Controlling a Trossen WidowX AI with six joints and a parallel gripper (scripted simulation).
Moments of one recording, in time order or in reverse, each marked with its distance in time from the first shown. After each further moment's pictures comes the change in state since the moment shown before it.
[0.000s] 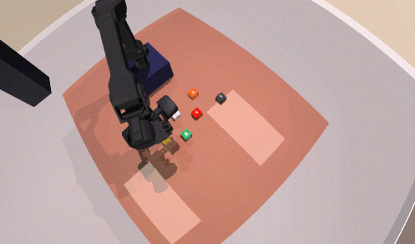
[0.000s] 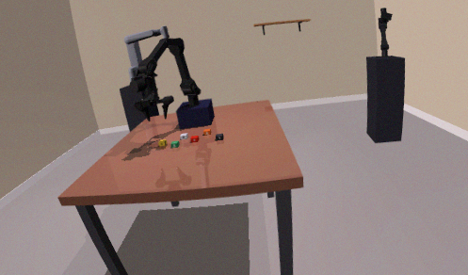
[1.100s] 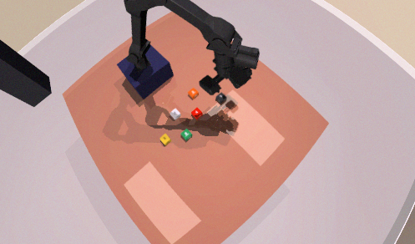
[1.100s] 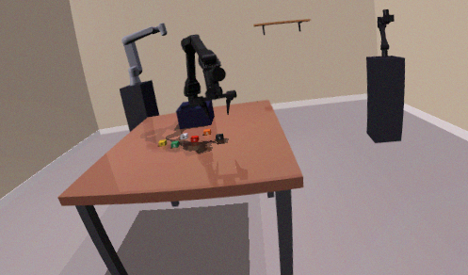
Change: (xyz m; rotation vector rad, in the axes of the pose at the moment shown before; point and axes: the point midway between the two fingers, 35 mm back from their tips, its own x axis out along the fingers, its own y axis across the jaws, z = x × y) arm 0.015 0.297 0.027 -0.006 -0.059 0.064
